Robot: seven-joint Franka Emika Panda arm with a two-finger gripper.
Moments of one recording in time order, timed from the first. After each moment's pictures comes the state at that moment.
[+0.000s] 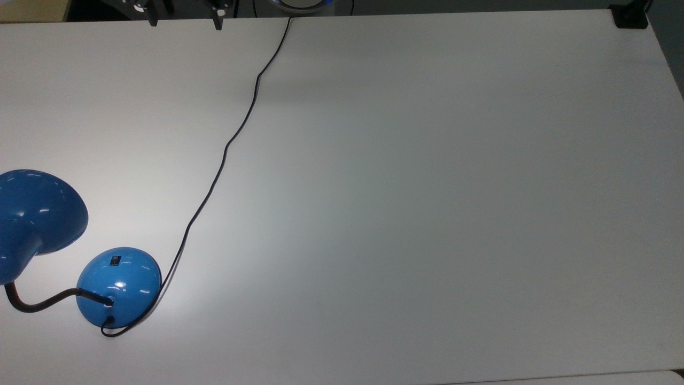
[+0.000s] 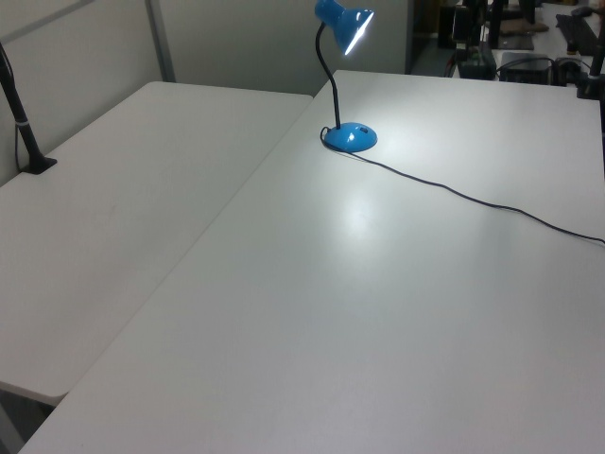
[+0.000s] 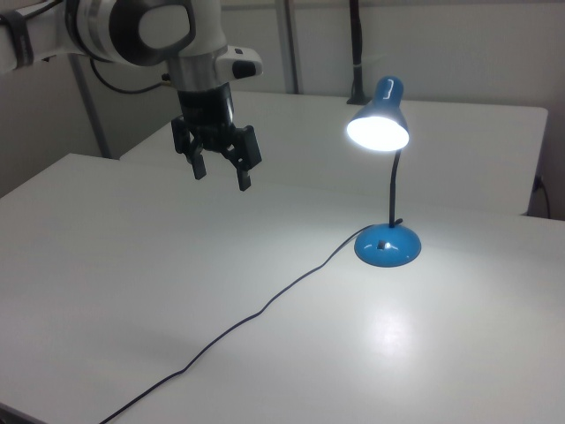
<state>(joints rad) 0.01 0.03 -0.21 -1.59 0.00 1.62 -0.15</state>
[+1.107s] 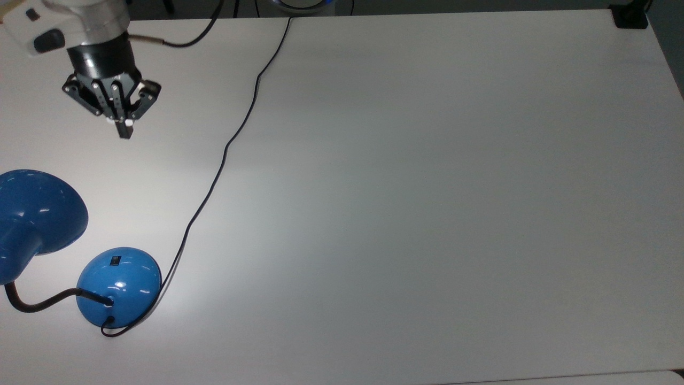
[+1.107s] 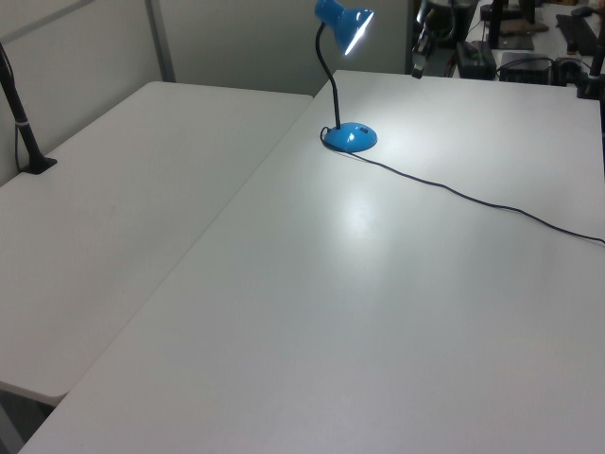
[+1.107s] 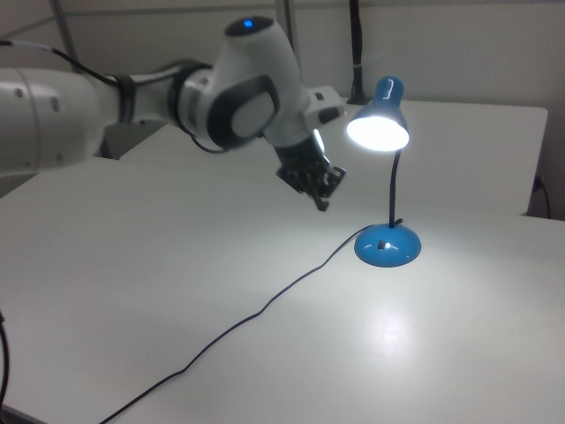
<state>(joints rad) -0.10 0.29 -0.22 -1.60 0.06 2.18 -0.30</state>
